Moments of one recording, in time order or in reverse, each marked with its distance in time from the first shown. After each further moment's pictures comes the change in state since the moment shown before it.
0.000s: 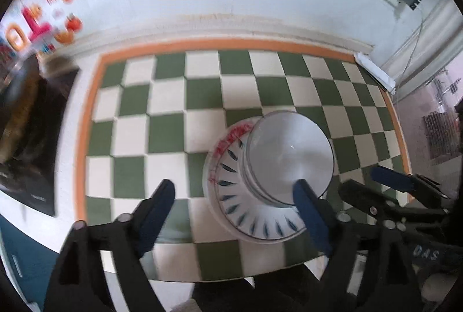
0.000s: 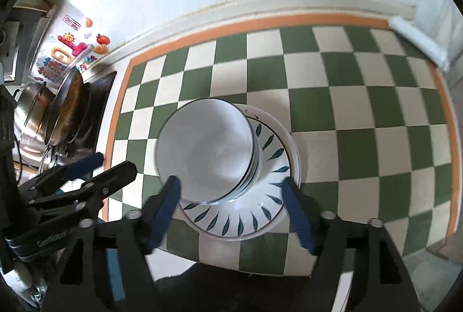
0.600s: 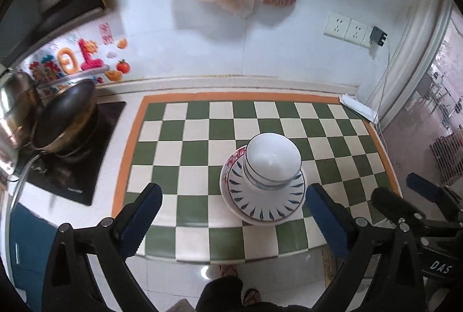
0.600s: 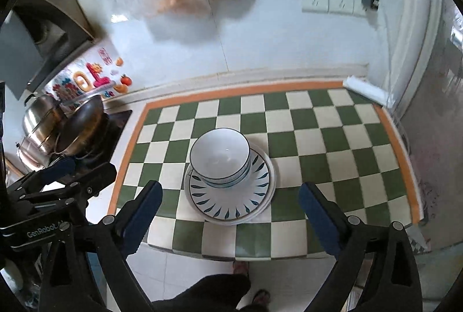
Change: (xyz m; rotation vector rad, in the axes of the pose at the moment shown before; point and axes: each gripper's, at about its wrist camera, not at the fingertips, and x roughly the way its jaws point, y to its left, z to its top) left arm -0.142 -0.020 -0.085 -0.029 -0.291 0.070; right arm -0.164 0.050 -0.109 -0.063 -0.355 -0.107
